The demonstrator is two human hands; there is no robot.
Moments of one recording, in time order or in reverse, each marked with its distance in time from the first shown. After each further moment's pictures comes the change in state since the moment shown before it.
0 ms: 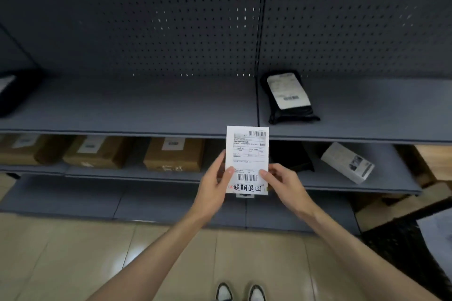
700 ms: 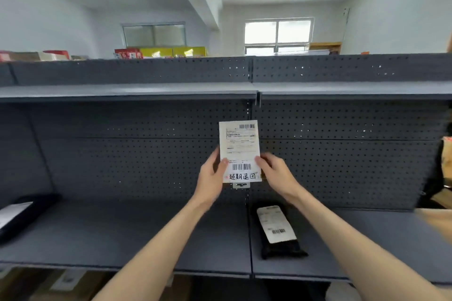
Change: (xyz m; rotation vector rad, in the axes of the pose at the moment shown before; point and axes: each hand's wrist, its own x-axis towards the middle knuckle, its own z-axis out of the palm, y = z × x) left_hand 0.153 0.272 -0.046 -0.110 0.142 0.435; right_hand 0.109 -0.301 -0.078 -0.144 0.127 -0.534
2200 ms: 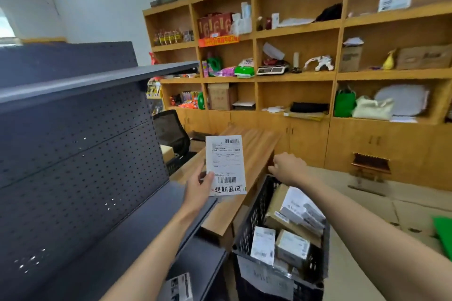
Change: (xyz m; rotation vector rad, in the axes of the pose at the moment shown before) left_hand -0.116 0.024 0.525 -0.250 -1.012 -0.005; right_hand -0.357 0.087 -0.465 -1.176 0.576 1.046
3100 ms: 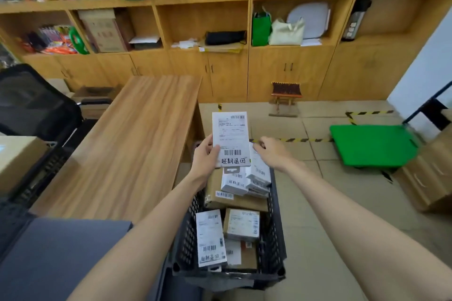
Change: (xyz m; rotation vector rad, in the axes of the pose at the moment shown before) left_hand 0.209 -0.141 0.255 -0.076 -0.560 -0.277; right_hand 0.121 0.195 0.131 0.435 -0.084 0.568
